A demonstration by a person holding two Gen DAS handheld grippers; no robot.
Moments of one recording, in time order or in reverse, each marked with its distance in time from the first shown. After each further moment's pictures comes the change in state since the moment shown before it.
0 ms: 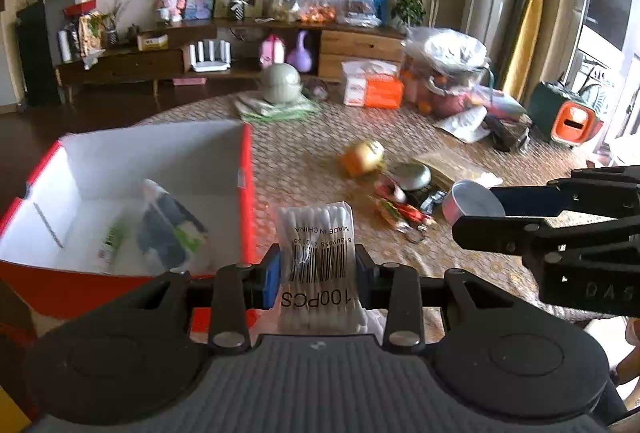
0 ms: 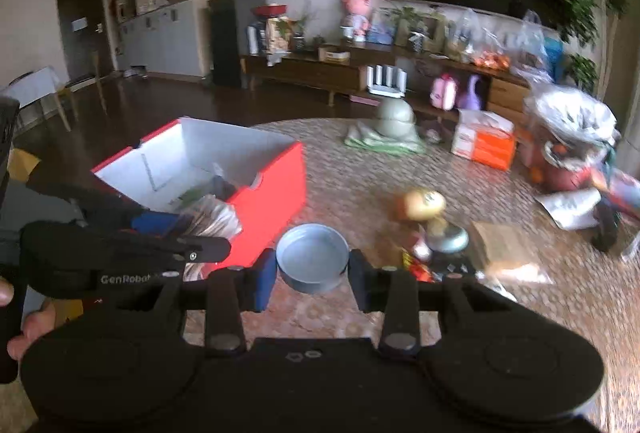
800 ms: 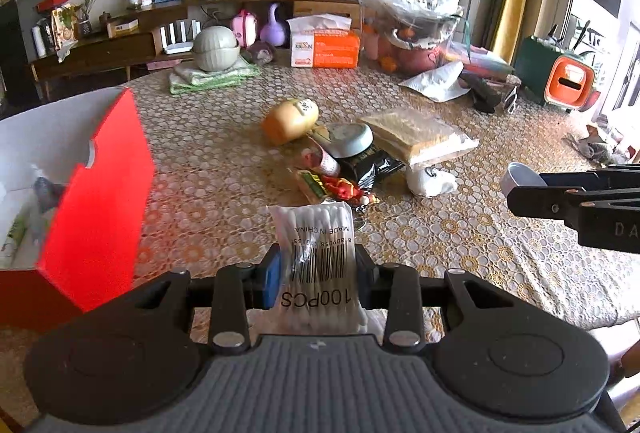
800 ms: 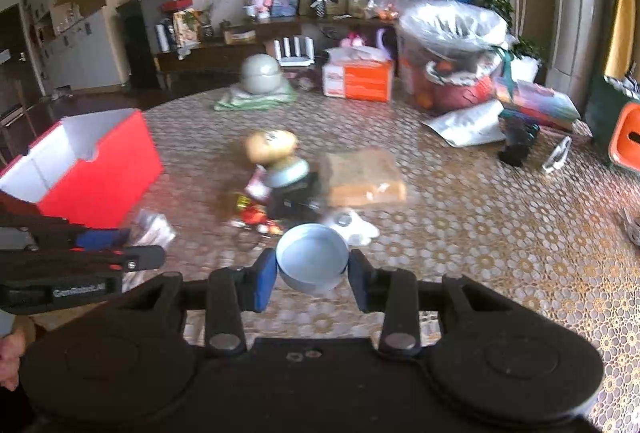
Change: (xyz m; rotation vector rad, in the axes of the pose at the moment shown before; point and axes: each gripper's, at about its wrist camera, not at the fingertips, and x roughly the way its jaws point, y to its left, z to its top) left arm 0.090 -0.101 -0.016 0.044 0.070 -0.019; right arm -0.004 -0.140 -0.065 0.198 0.053 -0.166
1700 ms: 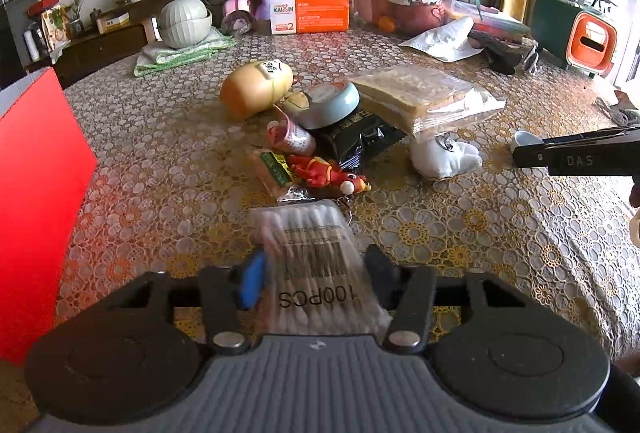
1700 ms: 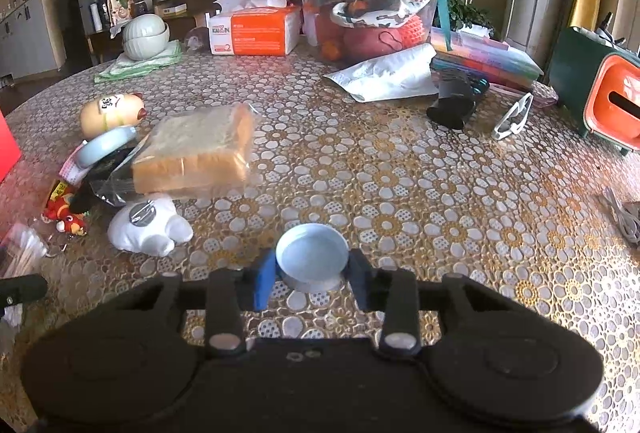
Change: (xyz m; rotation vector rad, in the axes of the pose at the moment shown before) left arm 0.091 -0.037 -0.004 0.059 0.055 0.050; right arm 0.109 -0.112 -0.010 0.045 0.073 -0.169
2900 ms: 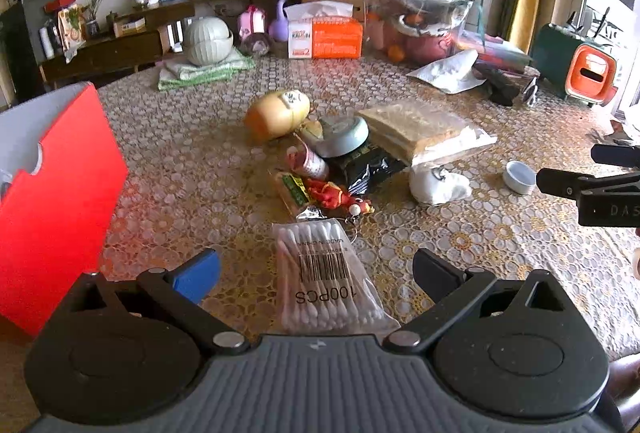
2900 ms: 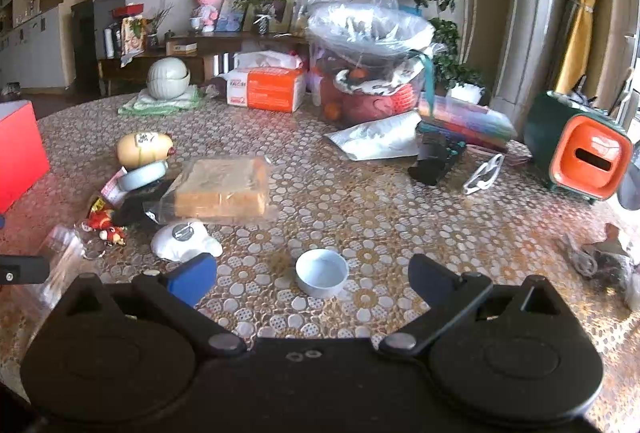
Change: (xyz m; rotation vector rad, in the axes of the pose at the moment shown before) left arm -0.032 0.008 0.006 -0.060 -0.044 0.015; right arm -0.058 0.010 -0.010 -0.080 -0.163 -0.031
